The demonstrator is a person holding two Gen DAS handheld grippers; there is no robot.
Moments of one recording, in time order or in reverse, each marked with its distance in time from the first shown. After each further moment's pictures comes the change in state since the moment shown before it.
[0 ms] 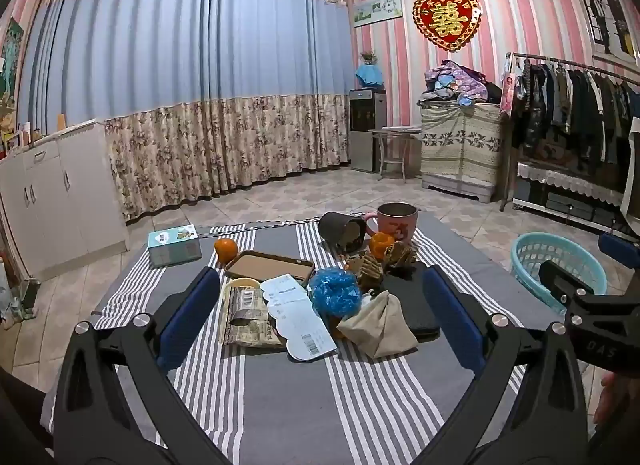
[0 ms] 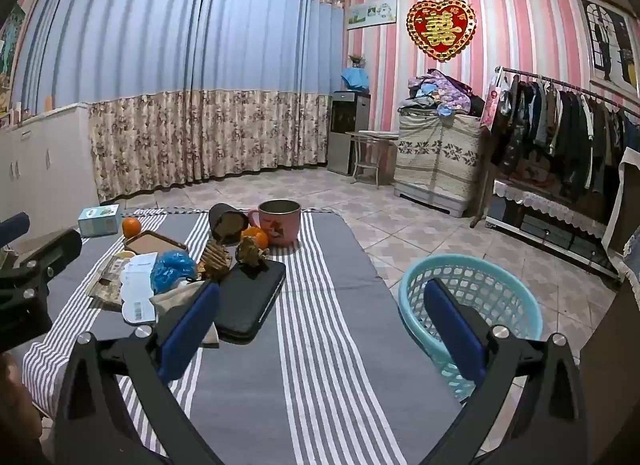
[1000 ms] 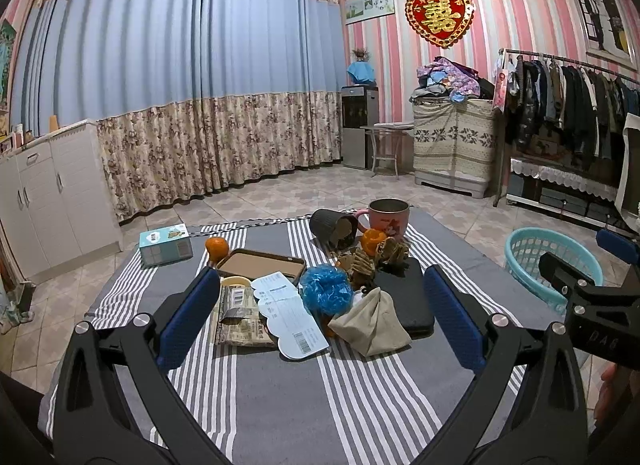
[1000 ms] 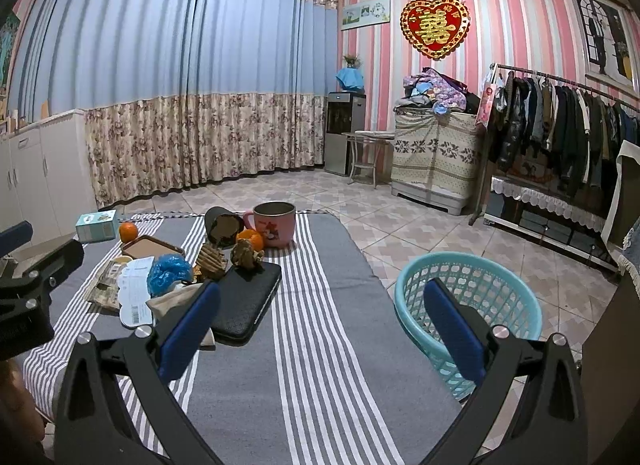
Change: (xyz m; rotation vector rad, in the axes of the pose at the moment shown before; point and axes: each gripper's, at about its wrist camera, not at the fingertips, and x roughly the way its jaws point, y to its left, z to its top) left arm 0.002 -0.004 -0.001 0.007 0.018 -0.028; right arm -0.001 -0.014 0.003 0.014 0.000 -0.002
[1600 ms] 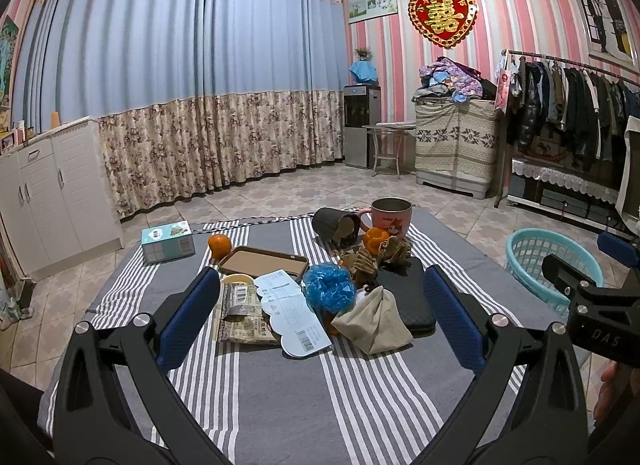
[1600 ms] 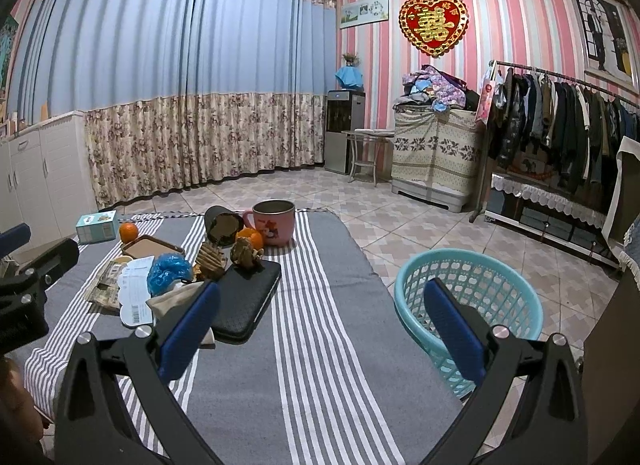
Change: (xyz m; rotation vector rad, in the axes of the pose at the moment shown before) left arm 0.001 0.000 -0.004 -0.003 0.002 0.005; right arm 0.000 -0.002 -0.001 0.007 0.001 0.003
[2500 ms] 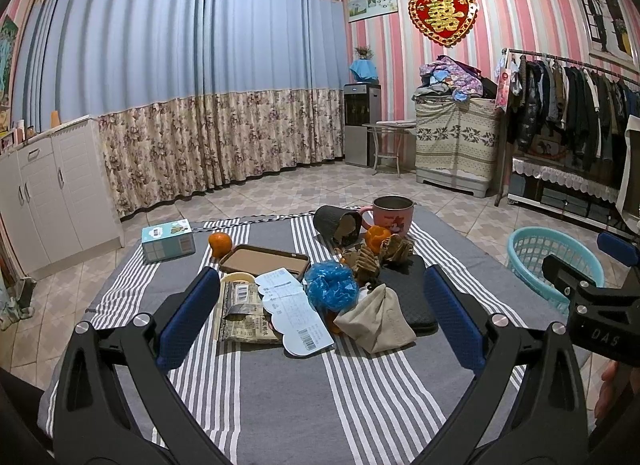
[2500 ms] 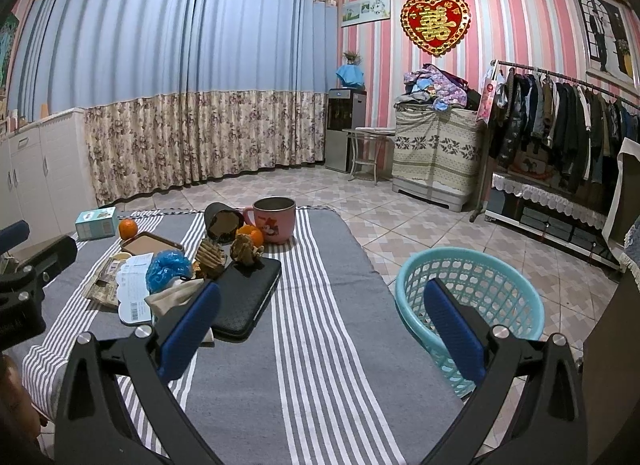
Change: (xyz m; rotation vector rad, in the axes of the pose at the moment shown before) left arm 0.001 0.002 0.000 -0.004 0.009 0.001; right arm -0.002 0.001 -0.004 0.003 0.000 -0.002
